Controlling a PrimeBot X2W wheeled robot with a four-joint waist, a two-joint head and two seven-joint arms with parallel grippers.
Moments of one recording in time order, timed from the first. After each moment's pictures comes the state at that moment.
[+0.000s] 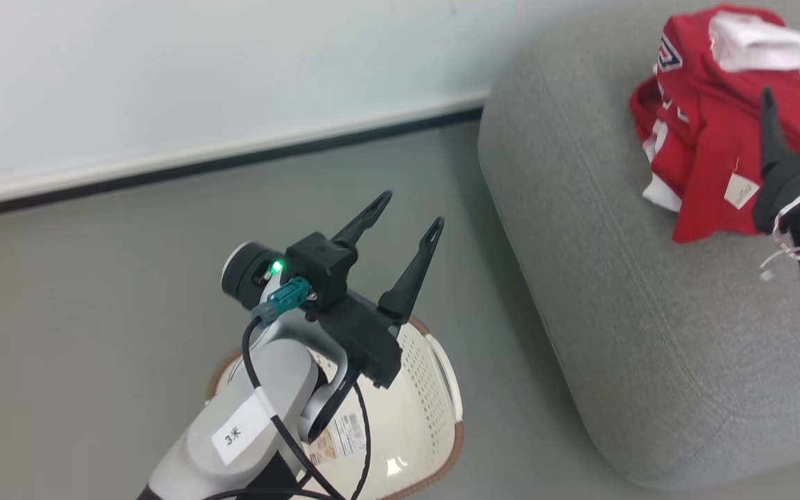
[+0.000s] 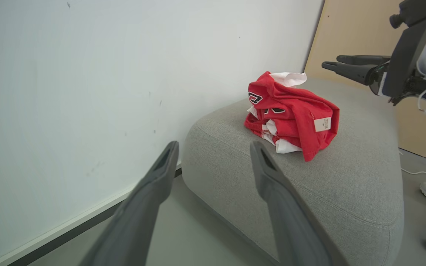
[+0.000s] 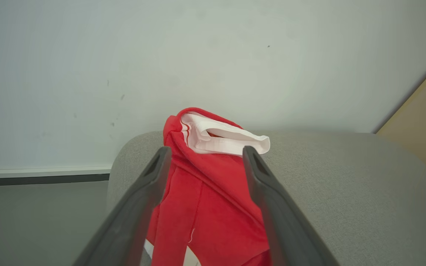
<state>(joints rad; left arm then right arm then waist) -0.66 0.07 -0.65 0.49 -0.47 -0.08 -0.20 -1.08 -0.37 0.48 1.17 0.38 0.03 -0.25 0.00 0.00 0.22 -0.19</state>
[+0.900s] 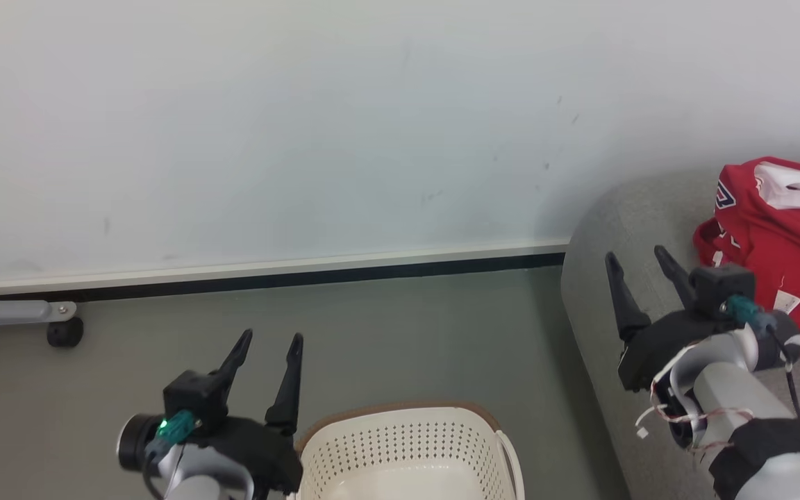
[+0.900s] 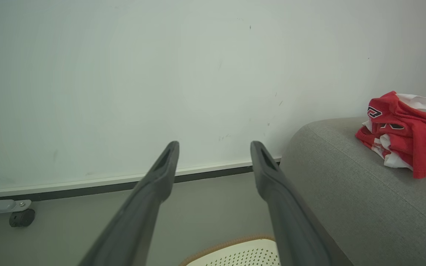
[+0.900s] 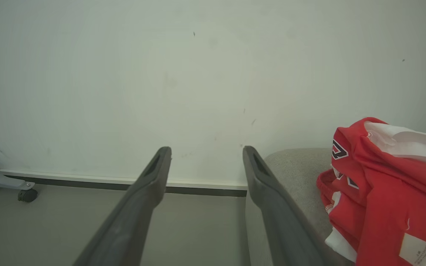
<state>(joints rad) -0.32 0.17 -0.48 0.46 -0.55 0.07 -0.24 -0.65 -0.21 0.45 0.85 0.43 0.02 -0.25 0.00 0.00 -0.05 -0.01</state>
